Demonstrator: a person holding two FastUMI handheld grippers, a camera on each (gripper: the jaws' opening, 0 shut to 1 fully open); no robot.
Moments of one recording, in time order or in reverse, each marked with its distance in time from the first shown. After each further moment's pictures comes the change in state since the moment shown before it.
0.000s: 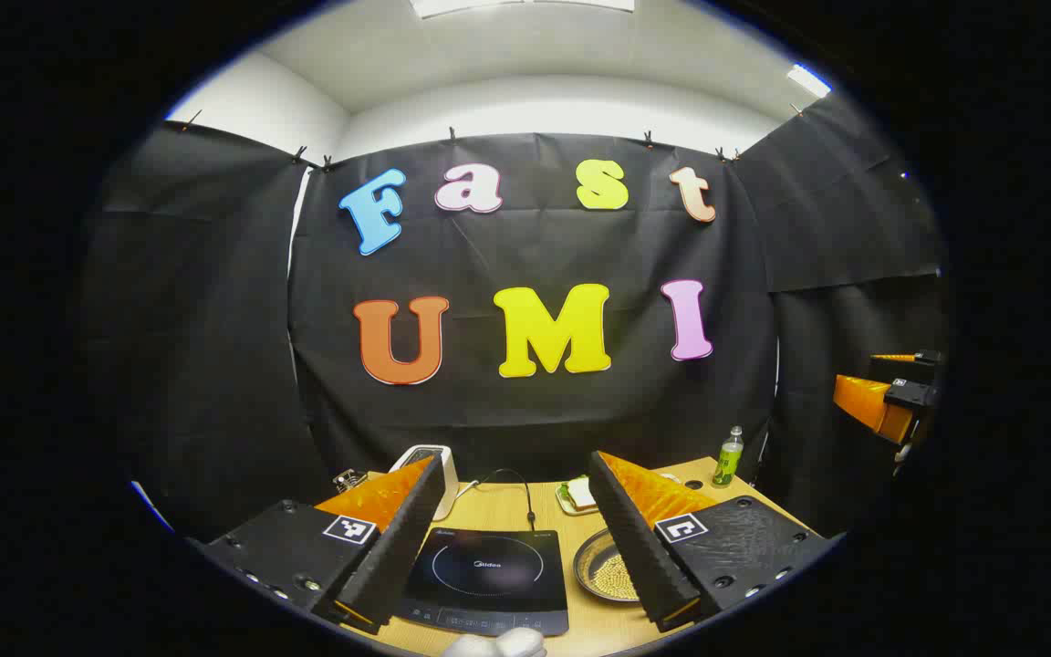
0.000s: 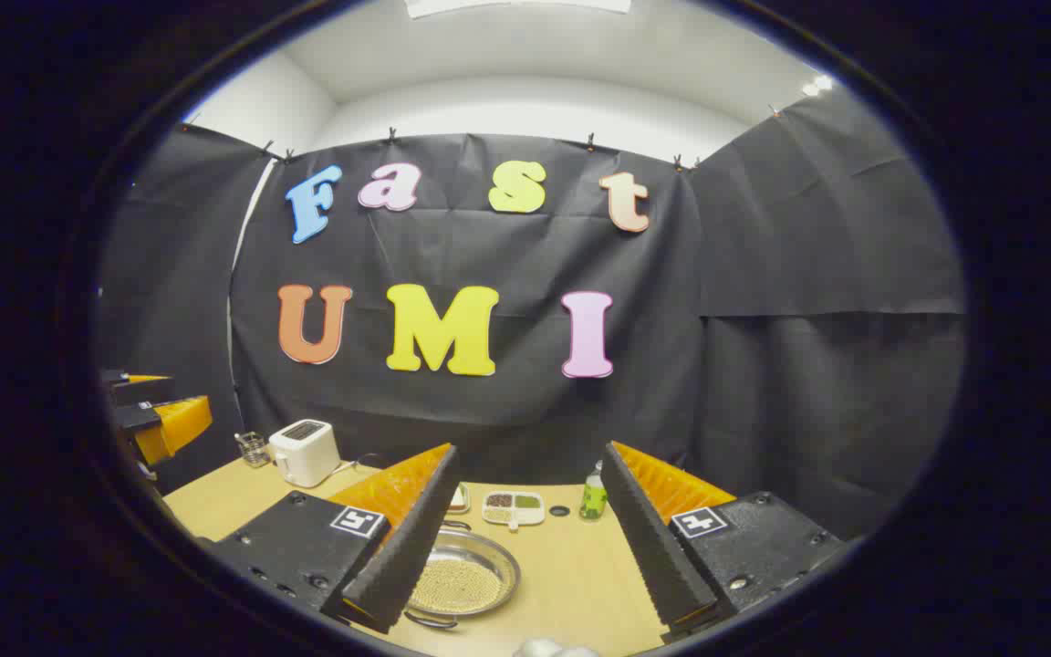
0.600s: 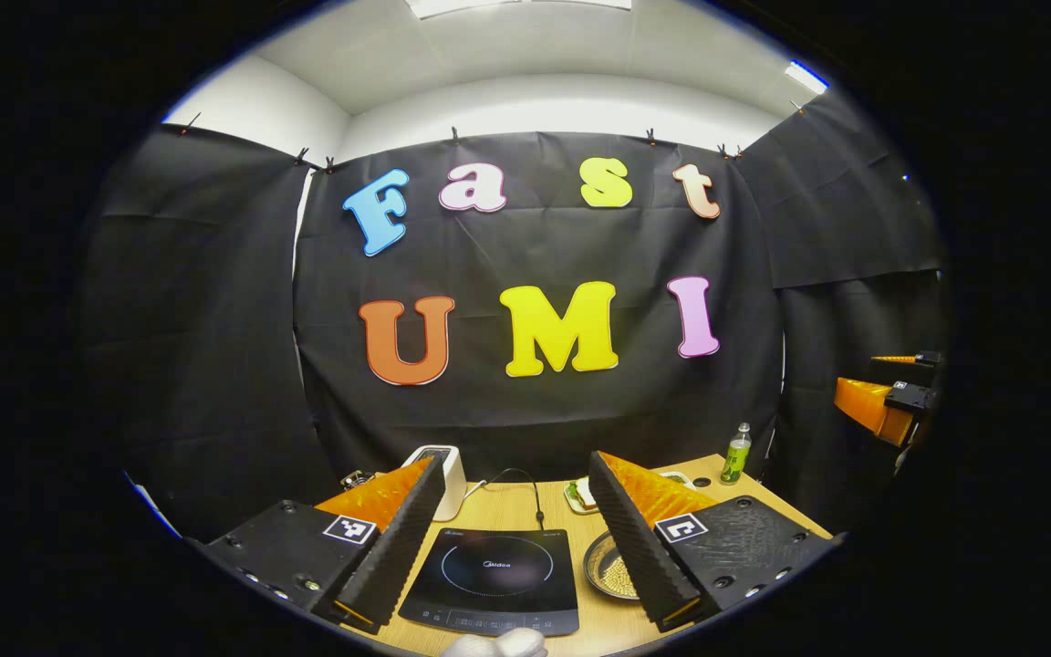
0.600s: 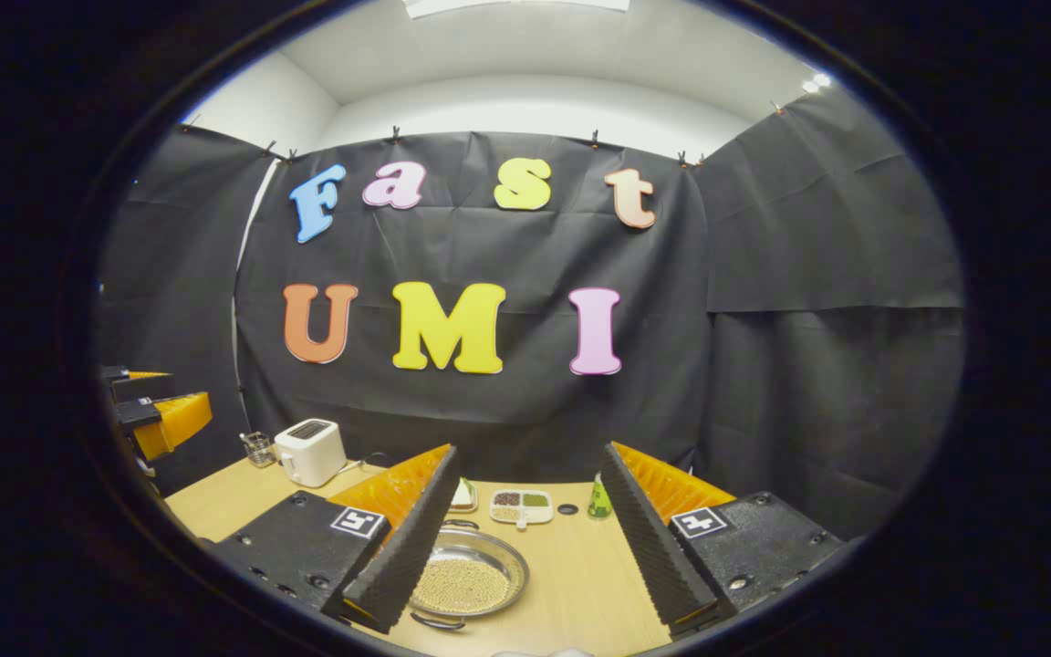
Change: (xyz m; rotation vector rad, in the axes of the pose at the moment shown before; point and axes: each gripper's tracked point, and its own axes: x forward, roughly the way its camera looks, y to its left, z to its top) left arm 0.001 0.008 -0.004 0.013 0.000 0.017; right arm 0.002 0.007 -0.007 0.011 0.008 0.017
